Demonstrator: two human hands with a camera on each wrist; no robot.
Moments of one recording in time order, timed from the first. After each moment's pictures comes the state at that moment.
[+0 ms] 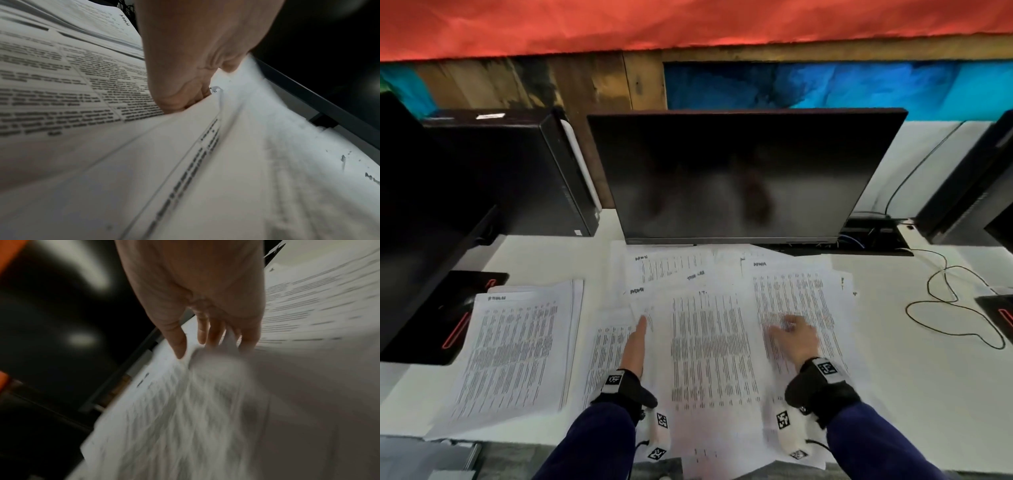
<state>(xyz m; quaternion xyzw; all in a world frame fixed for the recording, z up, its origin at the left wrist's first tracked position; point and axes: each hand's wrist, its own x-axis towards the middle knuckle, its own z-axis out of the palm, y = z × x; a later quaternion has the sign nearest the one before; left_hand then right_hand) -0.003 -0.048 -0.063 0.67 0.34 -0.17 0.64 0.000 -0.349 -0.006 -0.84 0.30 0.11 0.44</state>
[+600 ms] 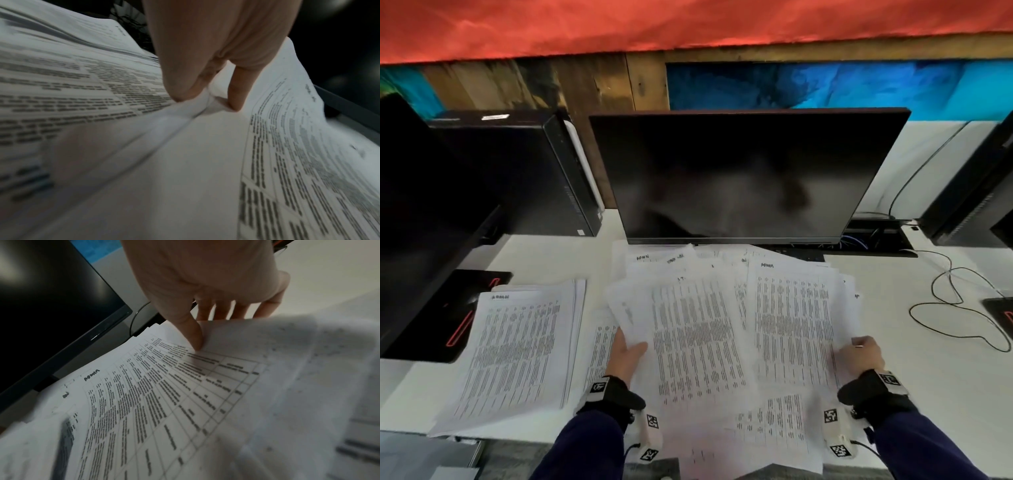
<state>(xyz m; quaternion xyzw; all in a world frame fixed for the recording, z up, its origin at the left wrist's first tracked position) -0.035 -0.043 -0.011 0.68 0.27 -0.07 0.67 -0.017 -0.444 -0.020 -0.80 0.44 0.07 0.40</state>
